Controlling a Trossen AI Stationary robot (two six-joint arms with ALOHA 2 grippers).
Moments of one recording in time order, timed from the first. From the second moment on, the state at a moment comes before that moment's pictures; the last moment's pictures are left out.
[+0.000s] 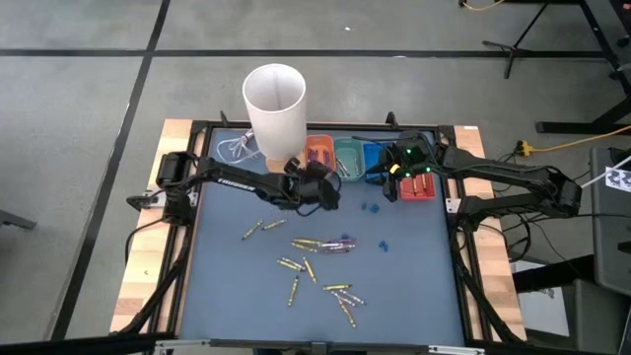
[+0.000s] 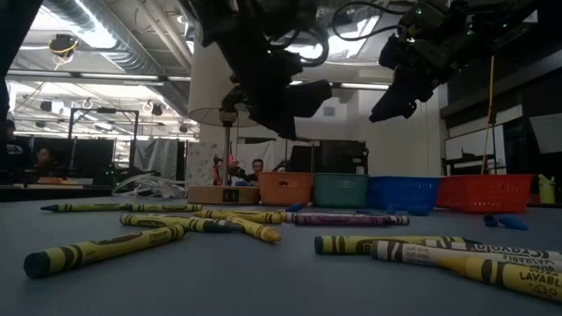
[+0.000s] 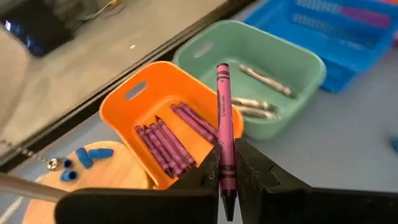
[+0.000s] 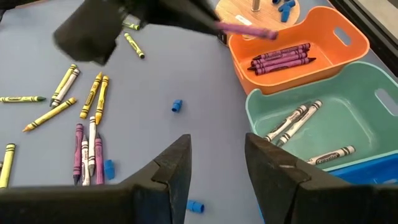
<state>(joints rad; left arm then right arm) 0.02 1.89 1.31 -0.32 -0.80 -0.55 -0.44 1.12 0.72 -0.29 -0.34 -0.08</state>
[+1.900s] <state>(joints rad) -0.01 1.85 1.31 -0.58 0.05 -0.57 -0.44 1.12 0.72 -0.29 -0.34 -0.08</state>
